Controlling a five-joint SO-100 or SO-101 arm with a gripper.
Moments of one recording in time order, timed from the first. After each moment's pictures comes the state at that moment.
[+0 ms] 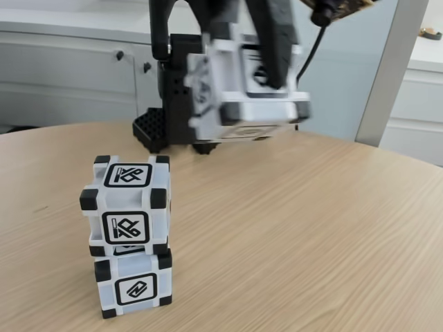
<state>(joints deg) -7.9 127.7 109.2 84.4 -7.9</state>
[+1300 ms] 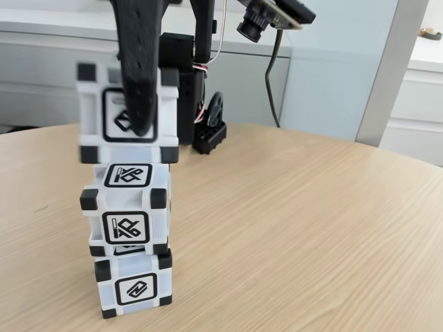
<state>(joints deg) 5.9 109.8 94.3 99.9 -10.5</state>
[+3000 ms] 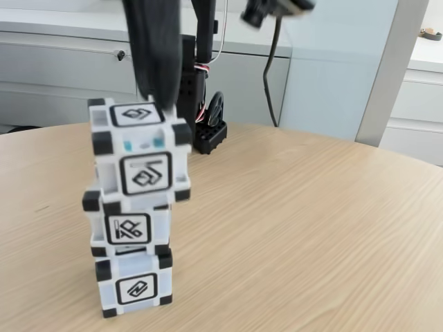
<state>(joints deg) 4.7 115.8 93.3 101.5 -15.9</state>
